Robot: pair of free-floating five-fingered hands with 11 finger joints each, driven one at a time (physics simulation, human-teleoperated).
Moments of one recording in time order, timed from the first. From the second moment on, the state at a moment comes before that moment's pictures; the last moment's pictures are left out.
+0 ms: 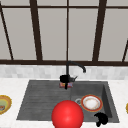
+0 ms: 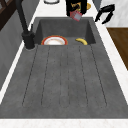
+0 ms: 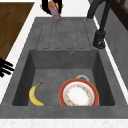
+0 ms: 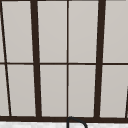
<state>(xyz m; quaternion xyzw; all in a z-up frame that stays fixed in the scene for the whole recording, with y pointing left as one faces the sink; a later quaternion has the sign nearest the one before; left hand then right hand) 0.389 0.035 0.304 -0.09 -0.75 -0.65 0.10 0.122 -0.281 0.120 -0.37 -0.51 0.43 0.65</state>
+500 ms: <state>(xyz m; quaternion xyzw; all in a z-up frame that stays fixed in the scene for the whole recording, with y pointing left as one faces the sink) 0.385 -0.034 0.291 -0.08 -0.74 -0.66 0.11 0.122 -0.281 0.120 -0.37 -0.51 0.43 0.65</state>
